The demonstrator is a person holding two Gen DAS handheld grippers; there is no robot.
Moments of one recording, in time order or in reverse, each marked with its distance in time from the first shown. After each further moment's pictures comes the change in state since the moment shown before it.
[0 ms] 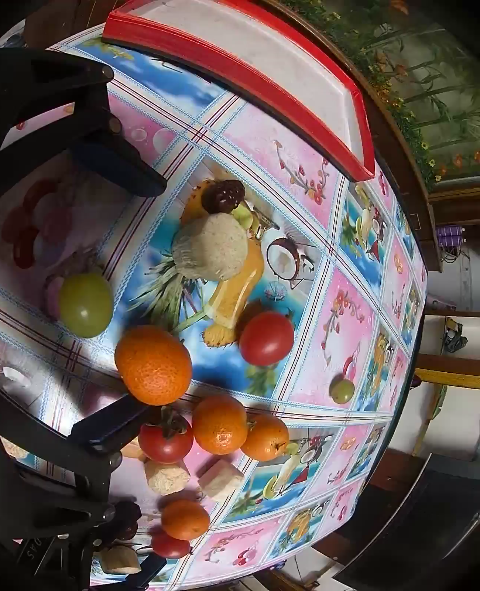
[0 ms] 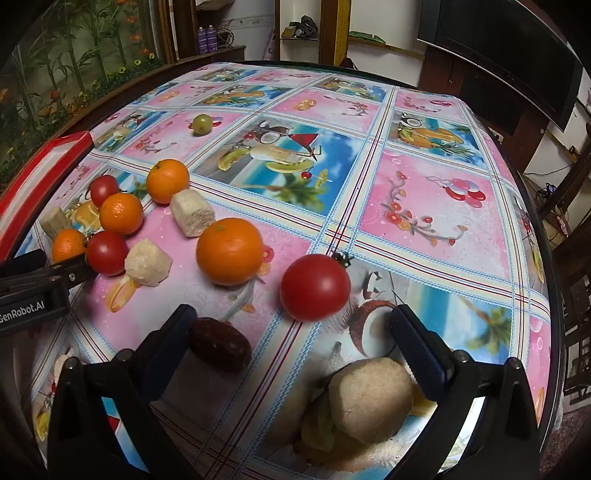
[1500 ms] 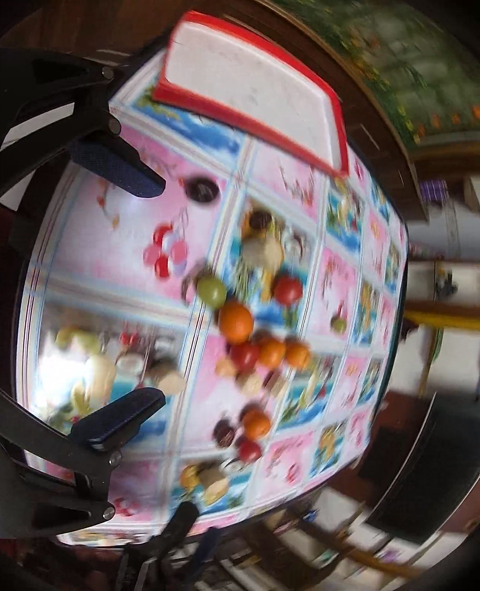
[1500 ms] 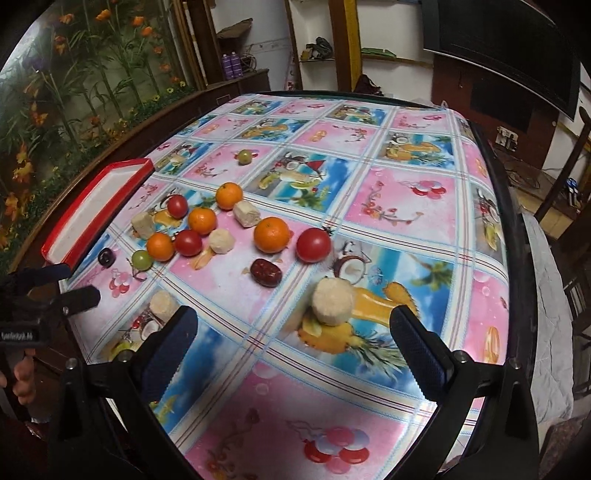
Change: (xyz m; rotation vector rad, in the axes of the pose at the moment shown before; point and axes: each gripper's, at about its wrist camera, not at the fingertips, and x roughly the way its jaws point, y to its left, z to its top) left arm -0.111 0.014 -0.048 0.178 -0.007 -0.164; right arm -0.103 -0.031 -0.035 0.035 -0.062 0.157
